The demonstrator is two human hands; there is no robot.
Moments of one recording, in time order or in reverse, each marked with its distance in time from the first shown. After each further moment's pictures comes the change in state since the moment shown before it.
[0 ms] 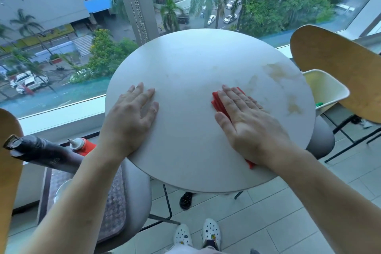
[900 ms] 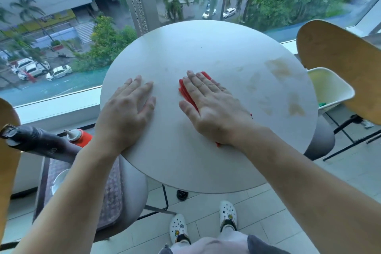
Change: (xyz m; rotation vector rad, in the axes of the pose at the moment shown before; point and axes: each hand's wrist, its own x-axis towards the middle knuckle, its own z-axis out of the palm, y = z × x) left_hand 0.001 0.002 0.002 0.038 0.011 0.012; right_hand 0.055 -0.034 0.010 -0.028 -0.026 -0.199
